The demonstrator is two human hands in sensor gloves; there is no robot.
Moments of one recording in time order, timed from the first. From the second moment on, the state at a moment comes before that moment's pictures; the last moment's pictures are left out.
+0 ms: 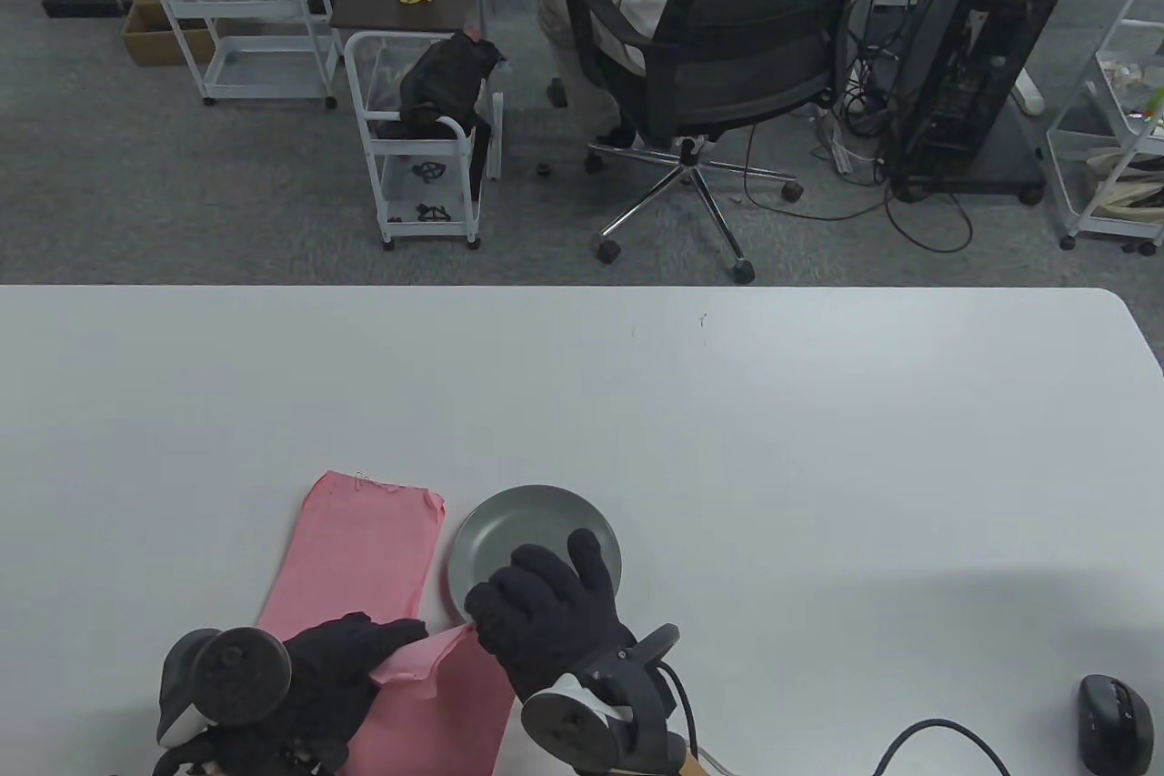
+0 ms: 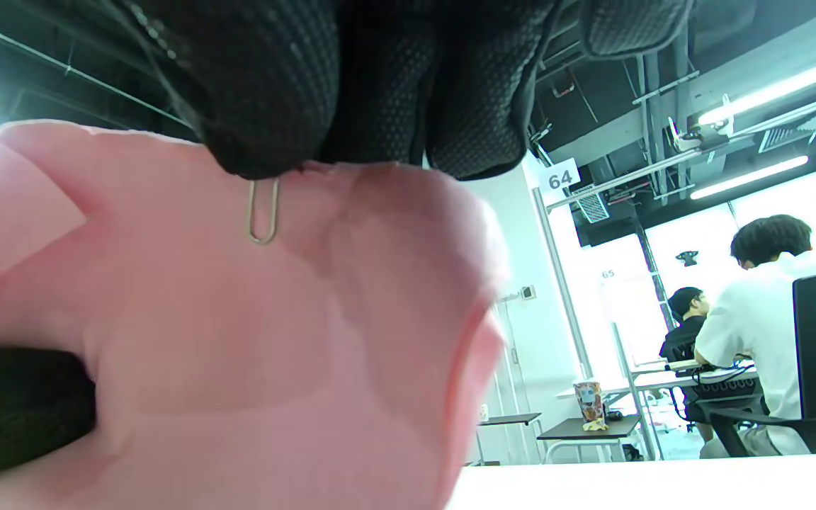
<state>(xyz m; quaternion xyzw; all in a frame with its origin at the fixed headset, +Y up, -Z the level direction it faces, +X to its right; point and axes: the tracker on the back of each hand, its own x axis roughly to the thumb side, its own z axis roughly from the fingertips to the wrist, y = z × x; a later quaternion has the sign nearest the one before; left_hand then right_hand) -0.279 -0.723 -0.204 -0.04 -0.25 0.35 0.90 -0.009 -0.658 -0.189 0.27 -0.24 0.91 0.20</state>
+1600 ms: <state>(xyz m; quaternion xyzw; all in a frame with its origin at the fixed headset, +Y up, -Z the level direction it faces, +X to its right) -0.357 -0.715 -0.227 -0.08 -0.02 0.50 0.86 0.026 -0.735 -0.243 0.11 0.09 0.83 0.54</state>
